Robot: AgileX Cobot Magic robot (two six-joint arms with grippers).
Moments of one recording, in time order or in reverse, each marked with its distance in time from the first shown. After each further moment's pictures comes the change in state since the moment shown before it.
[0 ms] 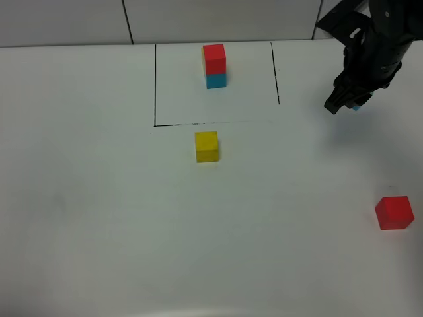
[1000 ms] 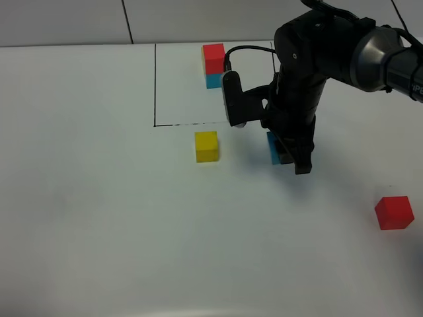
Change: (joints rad) left arm 0.000 0.000 0.000 0.000 0.000 0.000; right arm 0.231 0.109 -0.002 0.156 0.061 -0.732
